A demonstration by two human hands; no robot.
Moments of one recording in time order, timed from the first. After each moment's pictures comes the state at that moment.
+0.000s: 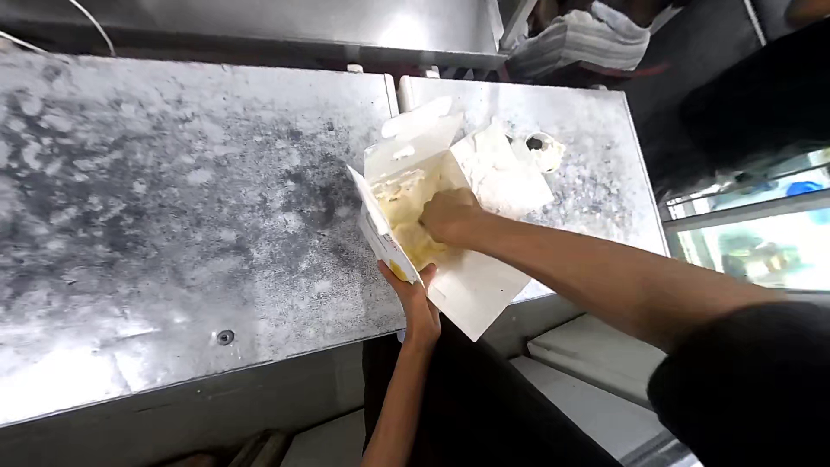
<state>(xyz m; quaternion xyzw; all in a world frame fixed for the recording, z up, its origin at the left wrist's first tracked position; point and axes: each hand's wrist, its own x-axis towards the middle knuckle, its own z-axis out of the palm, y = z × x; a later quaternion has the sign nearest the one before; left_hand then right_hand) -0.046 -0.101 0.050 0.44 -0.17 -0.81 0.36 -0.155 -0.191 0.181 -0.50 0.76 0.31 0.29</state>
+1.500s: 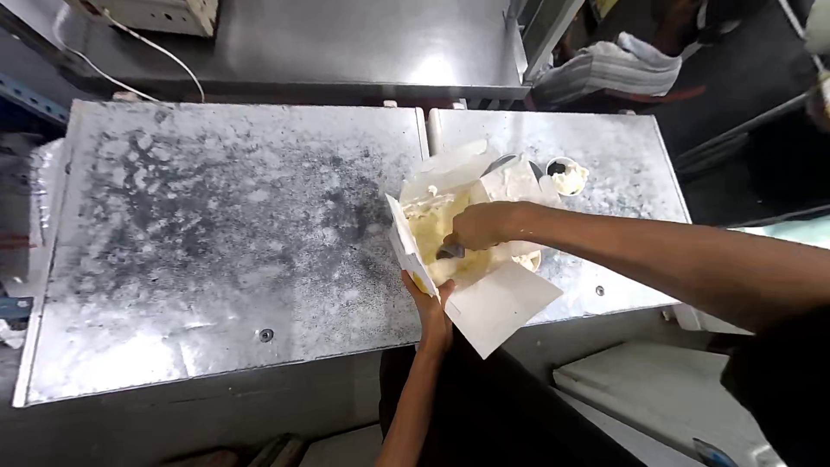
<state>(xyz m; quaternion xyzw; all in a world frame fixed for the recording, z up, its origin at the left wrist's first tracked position) -0.028 -0.096 0.050 0.44 -0.28 -0.80 0.28 -0.186 -0.199 0.205 -0.57 0.67 0.32 0.36</state>
